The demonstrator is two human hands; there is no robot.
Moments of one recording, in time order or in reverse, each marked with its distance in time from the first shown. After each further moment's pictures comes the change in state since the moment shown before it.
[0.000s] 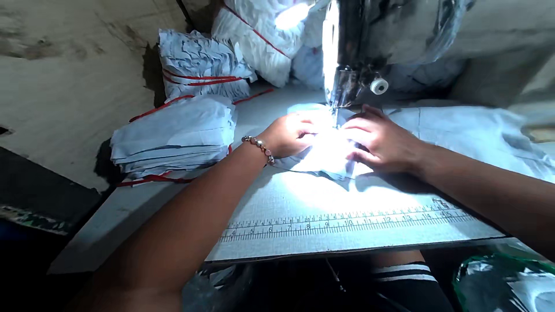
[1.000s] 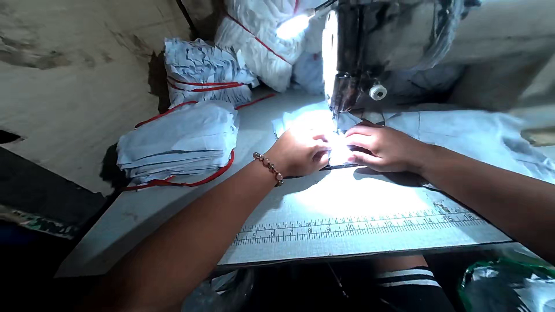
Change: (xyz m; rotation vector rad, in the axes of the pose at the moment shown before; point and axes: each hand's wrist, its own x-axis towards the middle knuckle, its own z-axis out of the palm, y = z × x) left_hand -0.003 0.021 0.021 0.201 0.240 0.274; right_hand 0.001 0.008 -0.004 0.132 -0.078 0.022
